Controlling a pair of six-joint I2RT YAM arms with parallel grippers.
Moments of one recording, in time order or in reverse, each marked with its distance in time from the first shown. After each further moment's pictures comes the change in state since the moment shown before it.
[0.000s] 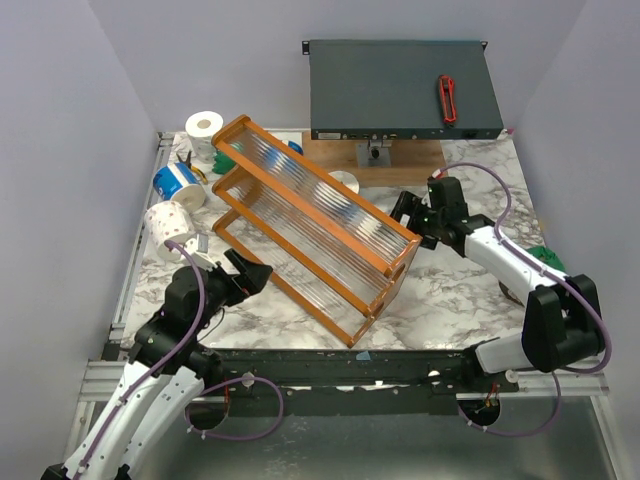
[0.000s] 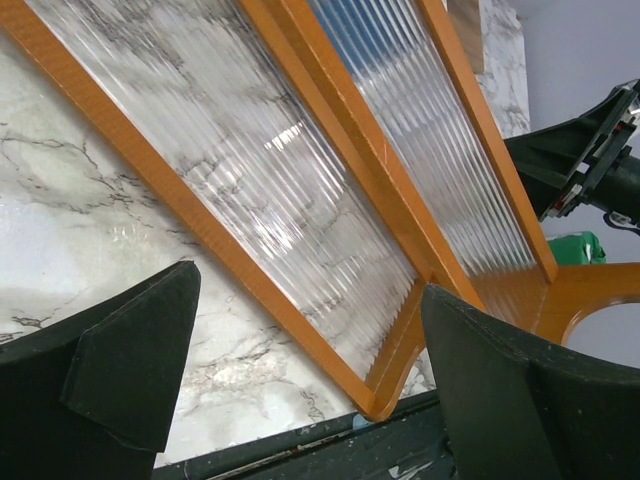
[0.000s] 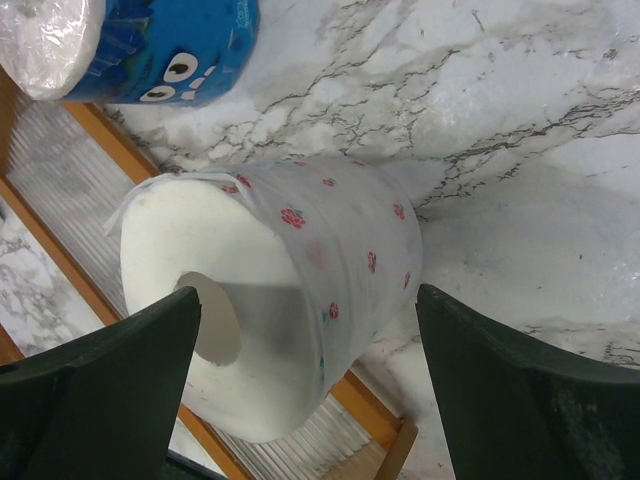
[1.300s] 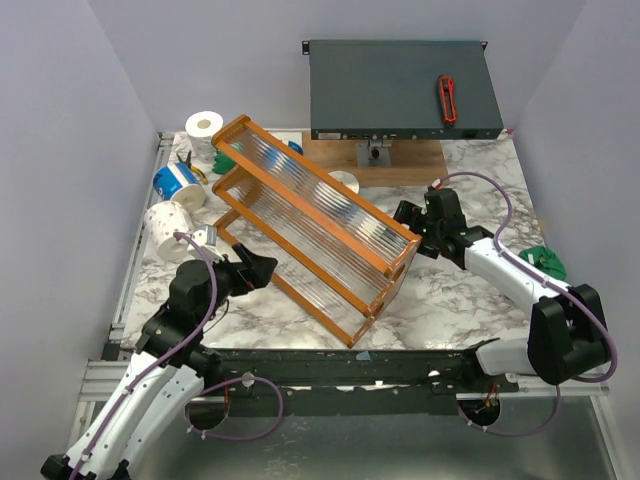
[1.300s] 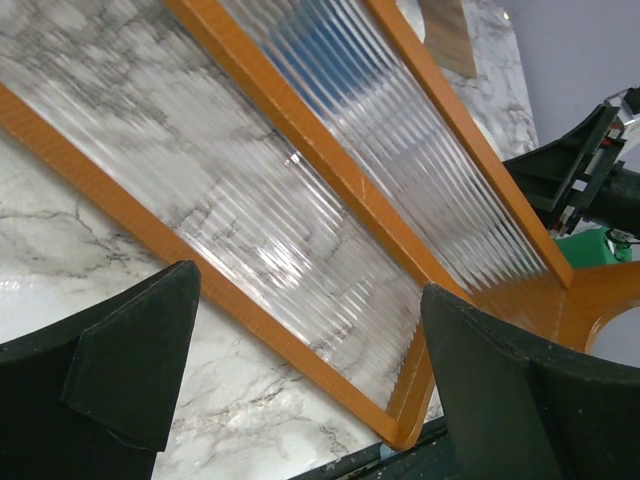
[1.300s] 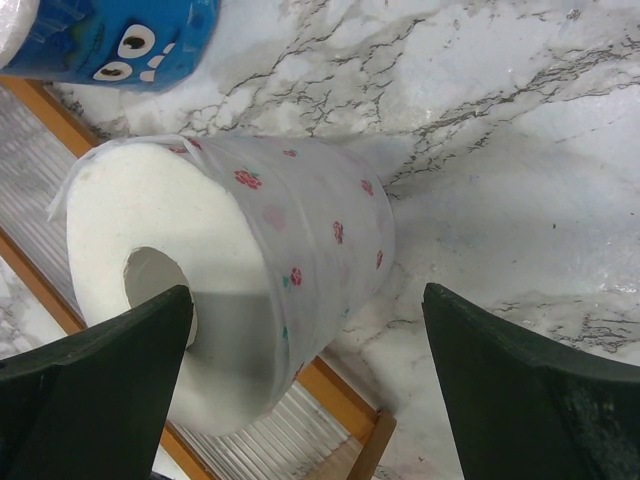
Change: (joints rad) left arm 0.000 0.076 -0.023 0.146 0.006 0.116; right arm 0.037 -0.058 -0.094 0.033 0.095 0.006
